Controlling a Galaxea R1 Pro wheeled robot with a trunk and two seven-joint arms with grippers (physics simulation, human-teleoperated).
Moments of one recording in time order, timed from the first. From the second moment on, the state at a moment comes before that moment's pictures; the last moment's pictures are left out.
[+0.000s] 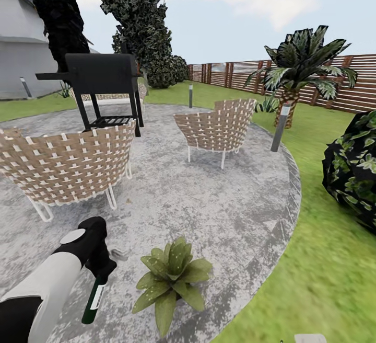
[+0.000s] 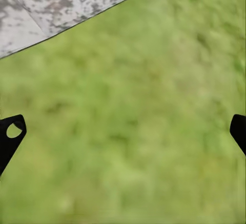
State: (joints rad) left arm -0.87 0.12 0.03 -0.53 -1.33 0.98 -1.40; right arm -0.35 -0.12 -0.48 -0.09 0.58 -0.42 -0.19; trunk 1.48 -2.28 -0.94
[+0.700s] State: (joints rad) left arm -0.86 0.12 0.04 -0.53 -1.33 0.99 -1.40; right arm -0.35 -0.12 -0.48 -0.08 0.58 -0.42 -0.19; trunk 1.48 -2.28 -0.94
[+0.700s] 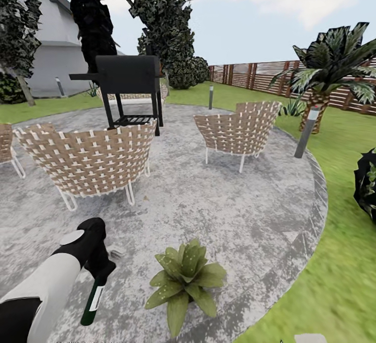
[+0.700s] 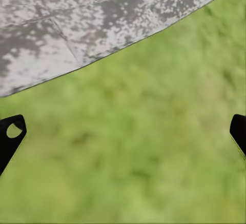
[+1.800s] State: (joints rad) left arm -0.90 0.12 0.03 -0.53 -1.33 0.99 -1.40; right arm -0.35 -0.12 -0.48 -0.08 0.58 -0.42 -0.19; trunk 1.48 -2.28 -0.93
